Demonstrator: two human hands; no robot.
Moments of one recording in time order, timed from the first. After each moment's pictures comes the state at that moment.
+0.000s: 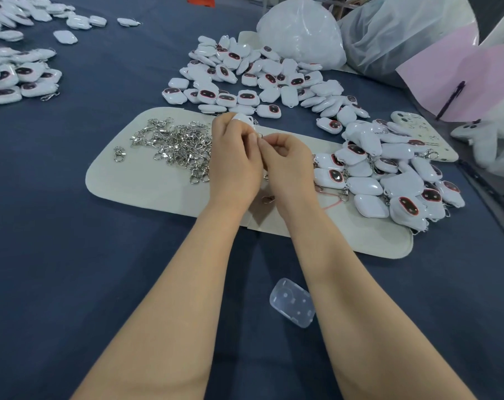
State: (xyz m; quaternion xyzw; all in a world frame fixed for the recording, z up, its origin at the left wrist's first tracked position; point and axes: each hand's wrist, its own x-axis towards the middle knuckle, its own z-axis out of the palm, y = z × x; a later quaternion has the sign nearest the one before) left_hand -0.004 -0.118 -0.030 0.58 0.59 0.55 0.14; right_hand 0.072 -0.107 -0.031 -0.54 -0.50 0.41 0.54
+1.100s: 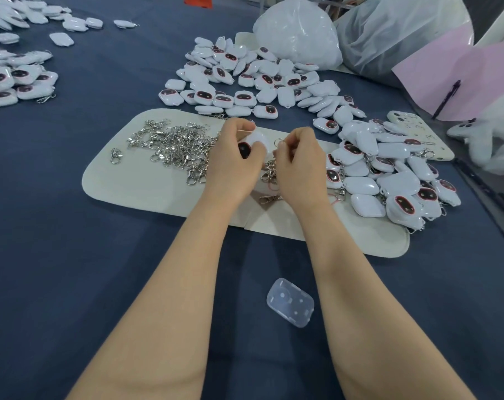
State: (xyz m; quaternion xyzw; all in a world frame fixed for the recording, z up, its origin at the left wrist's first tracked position) left_hand -0.007 -0.122 -0.025 0.54 0.56 0.54 0.32; right_hand 0.098 -0.103 -0.035 -0.59 -0.65 0.16 0.46
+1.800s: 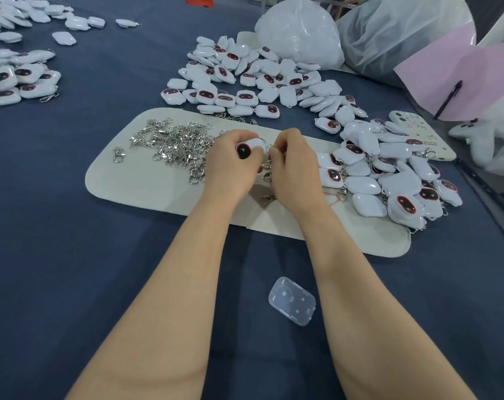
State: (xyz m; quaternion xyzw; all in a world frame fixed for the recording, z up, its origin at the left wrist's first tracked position) left_hand -0.010 -0.116 -0.031 0.50 0.57 0.54 0.36; right_hand 0.095 -0.104 -0.039 -0.56 -0.71 0.15 0.41
